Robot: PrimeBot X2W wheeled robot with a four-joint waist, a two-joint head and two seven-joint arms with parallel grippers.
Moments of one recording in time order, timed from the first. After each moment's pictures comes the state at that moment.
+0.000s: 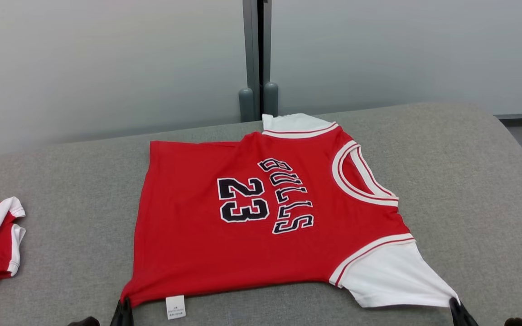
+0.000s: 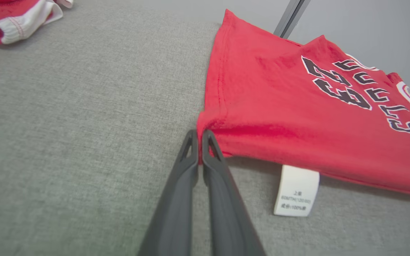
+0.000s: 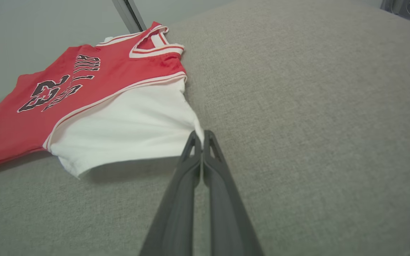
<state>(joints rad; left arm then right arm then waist) -0.04 0.05 0.02 0.68 -0.34 -0.07 -0.26 0.06 -0.20 0.06 0.49 0.49 0.13 -0.26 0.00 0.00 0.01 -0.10</state>
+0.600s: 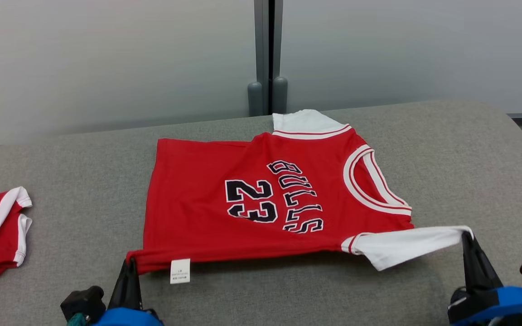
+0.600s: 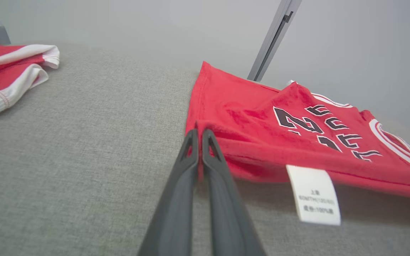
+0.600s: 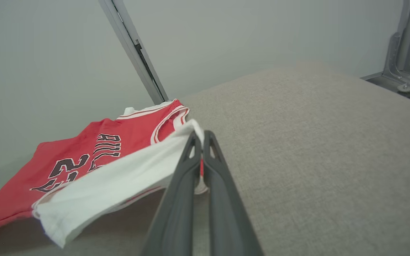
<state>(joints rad) -0.04 0.05 -0.03 0.52 -0.33 -0.07 -0.26 -0.04 -0.16 -0.04 0.39 0.48 0.13 -0.26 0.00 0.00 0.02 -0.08</state>
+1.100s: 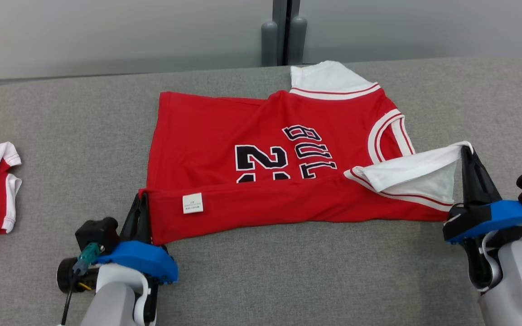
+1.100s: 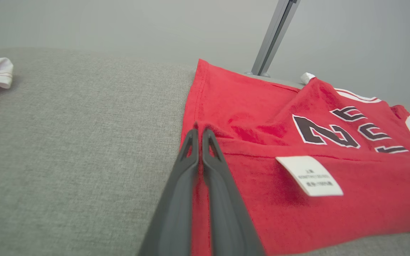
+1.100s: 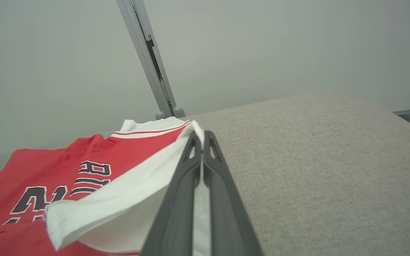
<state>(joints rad) -0.31 0.05 -0.09 0.66 -0.28 -0.06 -0.26 -0.41 -0.18 -0.03 0.55 0.38 0.13 -0.26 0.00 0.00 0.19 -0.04</state>
